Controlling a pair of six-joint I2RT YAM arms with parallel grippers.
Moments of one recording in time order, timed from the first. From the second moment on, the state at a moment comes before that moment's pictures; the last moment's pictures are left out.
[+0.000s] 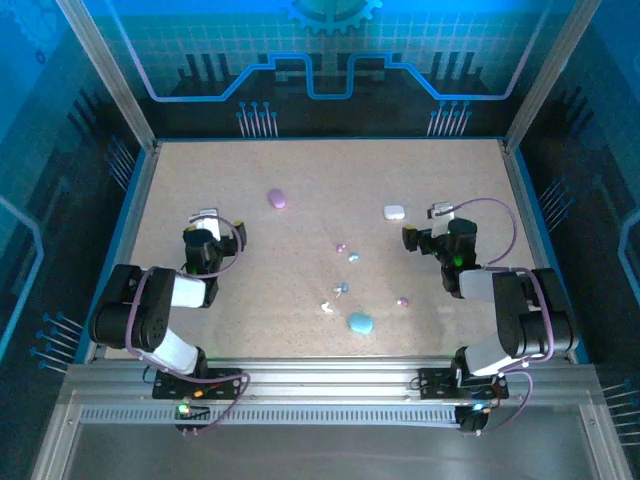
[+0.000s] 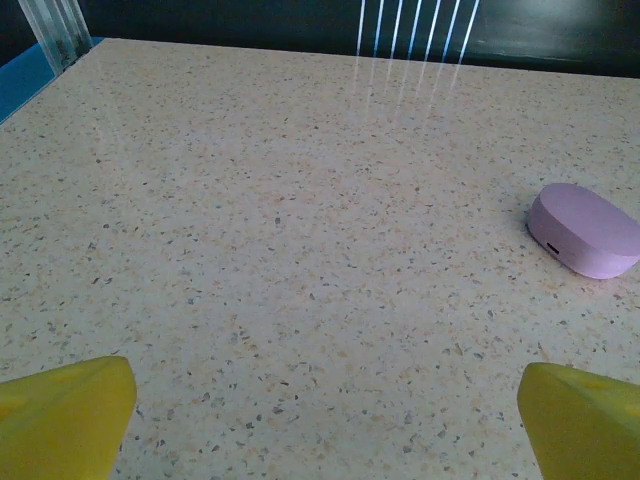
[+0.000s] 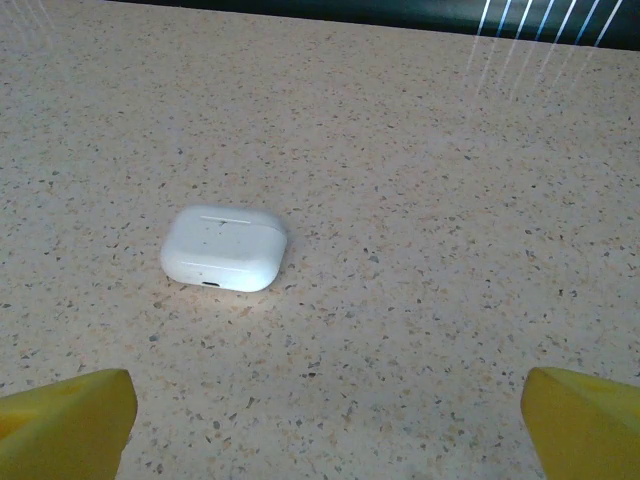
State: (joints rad) left arm -0.03 1.55 0.34 0.86 -0.16 -0.12; right arm 0.06 1.50 0.43 0.63 -0.08 -0.07
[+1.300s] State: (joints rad) left arm -0.03 0.94 0.62 0.06 -0.22 -0.47; right arm 0.01 1.32 0.98 -0.30 -0.22 0.19
